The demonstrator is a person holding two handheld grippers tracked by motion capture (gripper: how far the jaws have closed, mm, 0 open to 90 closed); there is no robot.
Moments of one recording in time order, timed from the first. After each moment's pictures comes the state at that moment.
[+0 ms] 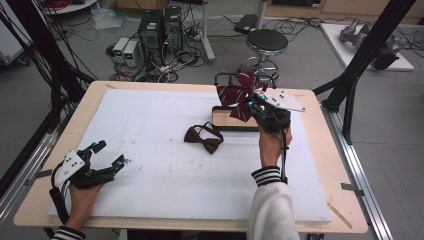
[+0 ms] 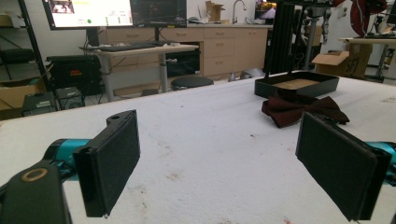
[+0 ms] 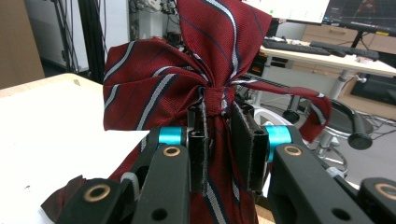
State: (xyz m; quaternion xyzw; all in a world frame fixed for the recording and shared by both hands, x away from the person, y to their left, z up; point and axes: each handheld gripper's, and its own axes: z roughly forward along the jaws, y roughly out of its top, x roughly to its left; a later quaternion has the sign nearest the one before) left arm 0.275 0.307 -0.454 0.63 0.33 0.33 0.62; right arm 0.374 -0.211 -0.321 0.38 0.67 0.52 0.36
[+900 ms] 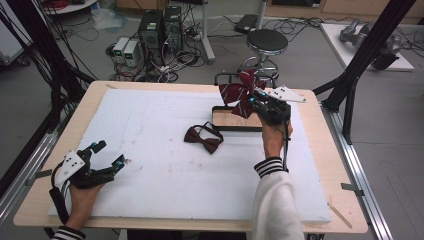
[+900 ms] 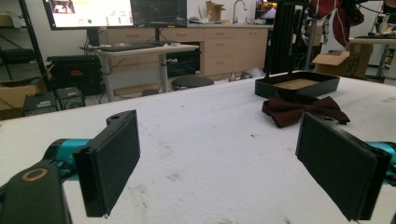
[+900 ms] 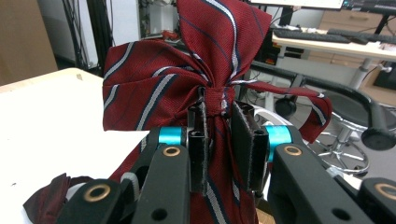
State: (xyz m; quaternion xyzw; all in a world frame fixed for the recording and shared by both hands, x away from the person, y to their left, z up) left arm 0.275 0.307 -0.454 0.63 0.33 0.34 0.62; right arm 0.410 -0.227 -0.336 0.38 0.69 0.52 0.33
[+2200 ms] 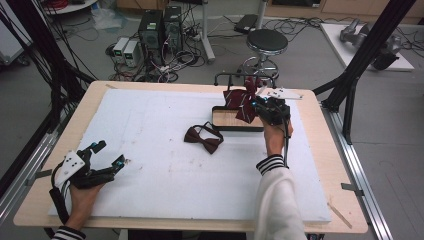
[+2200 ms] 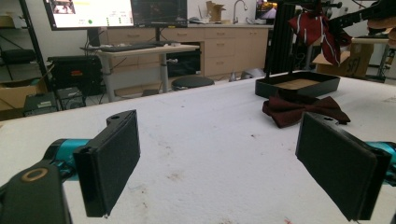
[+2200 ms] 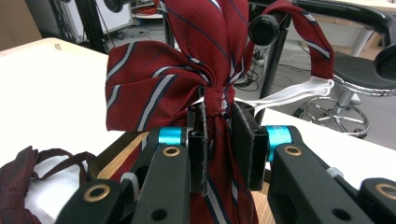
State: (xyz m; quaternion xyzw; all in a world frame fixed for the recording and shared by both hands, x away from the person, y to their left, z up) left arm 0.274 0.307 -0.454 0.63 0.33 0.34 0.62; right arm 0.434 -0.239 -0.361 0.42 0.71 0.48 0.30
